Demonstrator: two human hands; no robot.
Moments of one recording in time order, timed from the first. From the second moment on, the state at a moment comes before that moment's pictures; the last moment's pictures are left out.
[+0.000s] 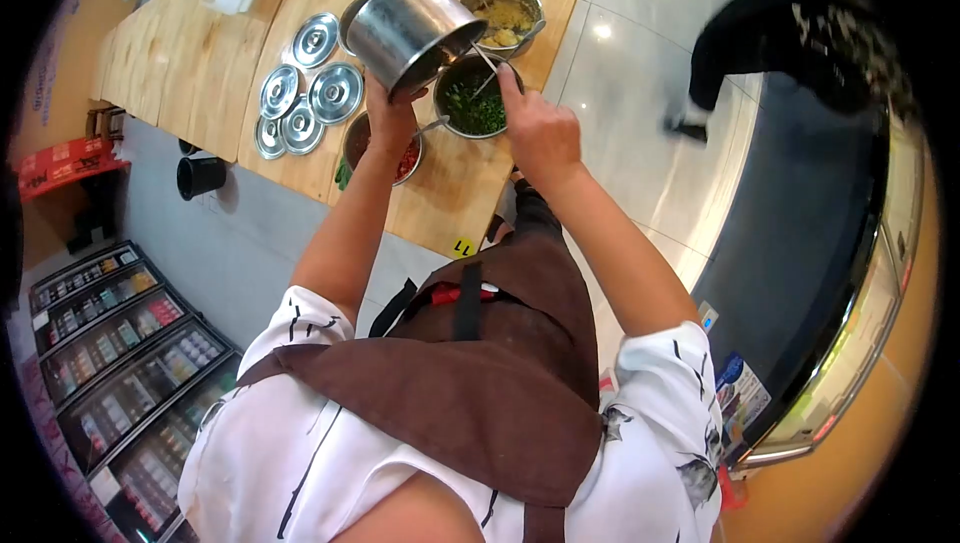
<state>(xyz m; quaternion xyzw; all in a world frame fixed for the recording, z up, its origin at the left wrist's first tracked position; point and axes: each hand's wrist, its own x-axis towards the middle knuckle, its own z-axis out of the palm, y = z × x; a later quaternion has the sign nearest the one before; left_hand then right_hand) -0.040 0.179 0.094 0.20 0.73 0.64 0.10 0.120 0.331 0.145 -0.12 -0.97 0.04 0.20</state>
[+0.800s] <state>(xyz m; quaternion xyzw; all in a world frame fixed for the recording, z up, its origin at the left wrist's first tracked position) -0.004 0.189 0.065 0.16 0.85 0.50 0.00 0.191 0.311 0.103 -0.18 -0.93 0.28 0.13</state>
